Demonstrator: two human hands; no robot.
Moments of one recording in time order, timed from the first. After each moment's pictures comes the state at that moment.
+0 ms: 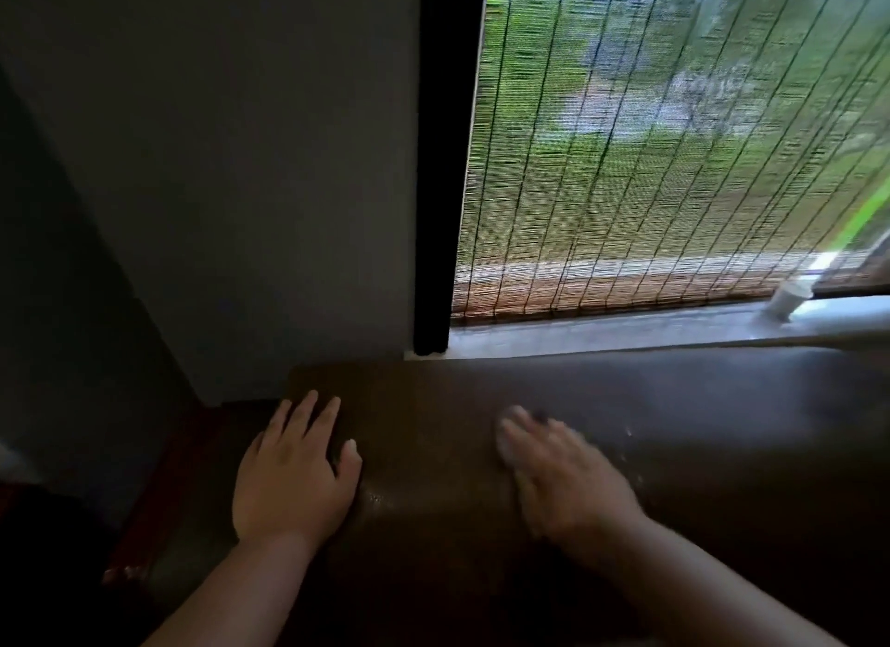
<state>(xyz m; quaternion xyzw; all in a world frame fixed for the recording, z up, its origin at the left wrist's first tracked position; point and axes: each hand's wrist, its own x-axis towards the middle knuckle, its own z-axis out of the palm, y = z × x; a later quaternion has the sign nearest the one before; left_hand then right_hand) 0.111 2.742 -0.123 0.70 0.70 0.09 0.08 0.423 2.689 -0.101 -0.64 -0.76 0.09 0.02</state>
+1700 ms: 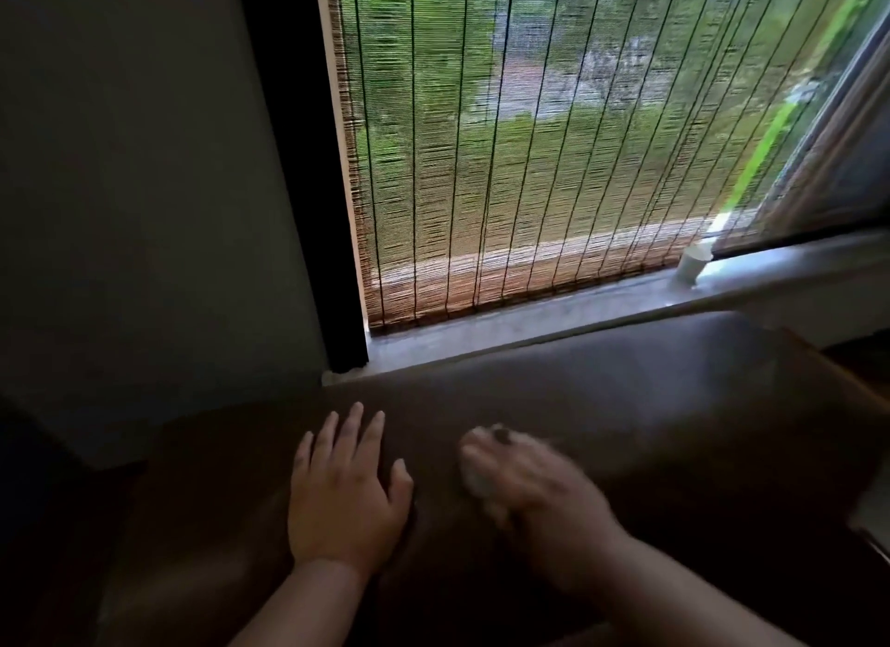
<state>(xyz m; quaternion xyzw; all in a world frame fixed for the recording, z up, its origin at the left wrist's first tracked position) 0.267 2.751 -0.141 0.79 0.60 0.14 0.00 0.504 2.663 -0.120 -0.57 -0.81 -0.06 0.14</state>
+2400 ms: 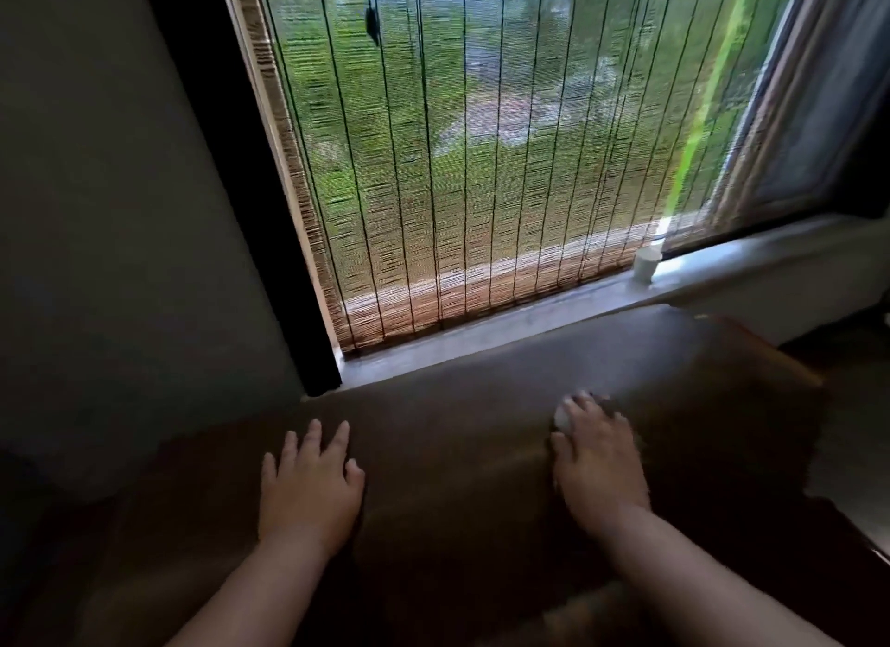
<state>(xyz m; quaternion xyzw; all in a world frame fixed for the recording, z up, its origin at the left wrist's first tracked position) 0.284 2.738 -0.103 0.76 0.64 0.03 0.09 0.609 2.630 -0.139 -0.83 -0.52 0.01 0.19</state>
